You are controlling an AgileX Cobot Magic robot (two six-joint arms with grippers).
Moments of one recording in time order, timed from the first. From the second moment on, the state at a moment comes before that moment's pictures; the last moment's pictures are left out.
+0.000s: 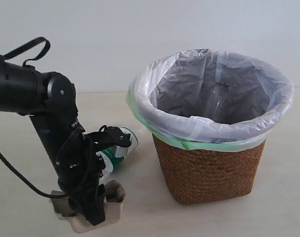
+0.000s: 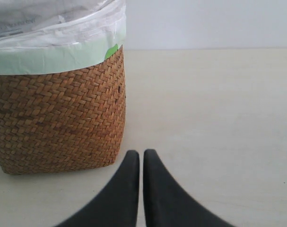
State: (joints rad) left arm -0.53 1.88 -1.15 -0.31 1.00 0.76; right arm 0.11 0.00 0.00 0.18 0.34 -0.13
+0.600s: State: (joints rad) left arm -0.28 1.58 -1.15 0.19 1.16 0.14; right arm 0.11 0.00 0.00 0.18 0.34 -0.13
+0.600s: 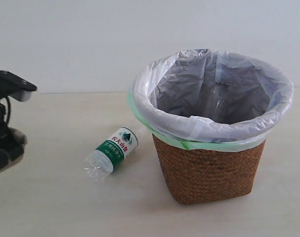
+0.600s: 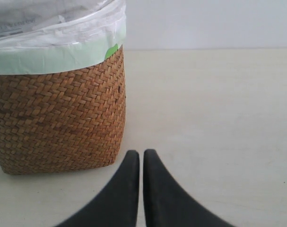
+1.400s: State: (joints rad) left arm 0.03 1.57 -1.15 -0.13 1.00 0.06; right arm 0.11 0.00 0.00 0.18 0.34 -0.13
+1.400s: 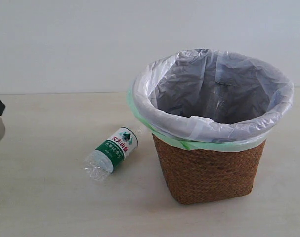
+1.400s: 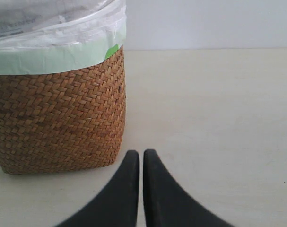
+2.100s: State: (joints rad) left arm 0.03 1.64 -1.16 0.21 1.10 -0.16; right arm 0.11 0.00 0.00 0.18 0.34 -0.13
